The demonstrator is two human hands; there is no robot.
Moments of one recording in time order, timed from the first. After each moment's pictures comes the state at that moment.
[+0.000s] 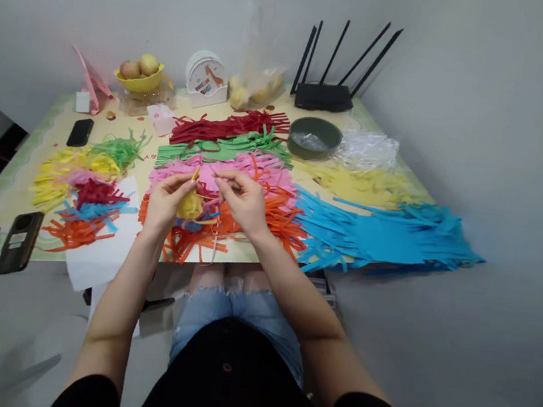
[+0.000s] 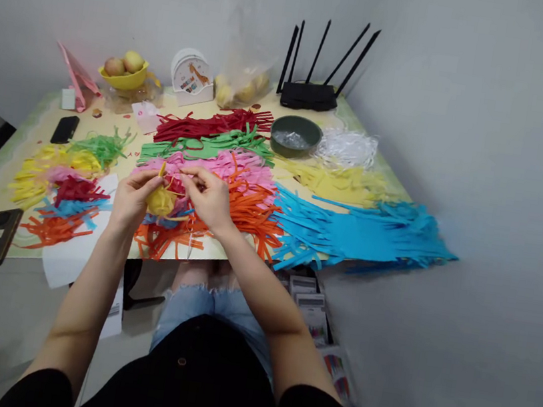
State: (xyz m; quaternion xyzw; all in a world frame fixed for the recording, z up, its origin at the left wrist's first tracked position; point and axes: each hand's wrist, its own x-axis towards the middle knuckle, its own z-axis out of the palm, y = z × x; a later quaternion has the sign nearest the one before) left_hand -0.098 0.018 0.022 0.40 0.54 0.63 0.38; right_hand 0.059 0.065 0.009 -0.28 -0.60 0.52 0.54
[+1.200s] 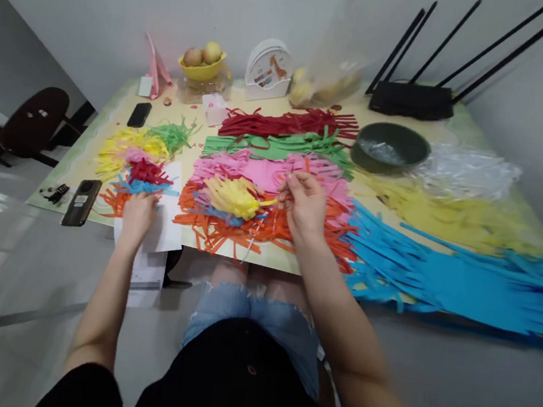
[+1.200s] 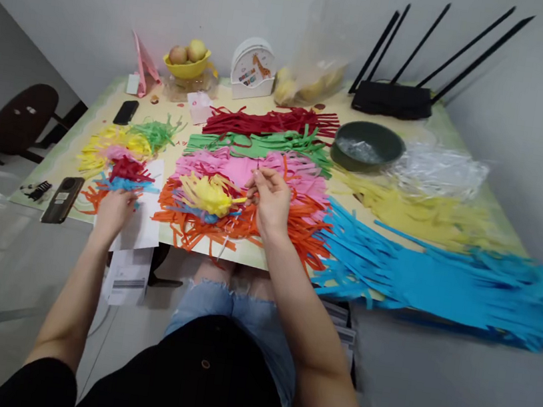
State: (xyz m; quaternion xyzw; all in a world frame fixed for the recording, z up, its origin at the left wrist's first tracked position) left_hand -0.248 -0.097 -0.035 0.53 0.83 0.16 -0.05; right_hand 0.066 0.080 -0.021 -0.32 -0.42 0.65 0.55
